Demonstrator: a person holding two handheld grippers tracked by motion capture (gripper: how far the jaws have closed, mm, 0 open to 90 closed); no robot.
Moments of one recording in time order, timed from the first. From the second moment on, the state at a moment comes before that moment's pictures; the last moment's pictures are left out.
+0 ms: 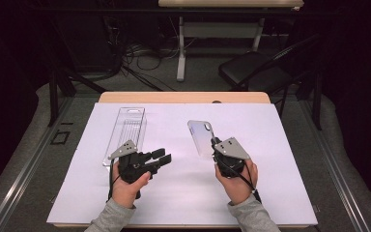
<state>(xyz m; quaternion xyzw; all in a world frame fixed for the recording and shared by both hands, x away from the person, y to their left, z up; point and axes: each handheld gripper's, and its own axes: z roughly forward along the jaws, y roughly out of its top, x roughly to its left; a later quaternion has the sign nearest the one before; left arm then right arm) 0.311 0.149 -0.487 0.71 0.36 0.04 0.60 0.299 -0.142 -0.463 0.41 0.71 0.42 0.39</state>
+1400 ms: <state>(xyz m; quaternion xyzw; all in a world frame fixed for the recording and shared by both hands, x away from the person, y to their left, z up) 0.356 0.103 -0.459 0.67 0.41 0.13 0.60 0.313 -0.106 -0.462 0.43 0.69 0.43 0.40</state>
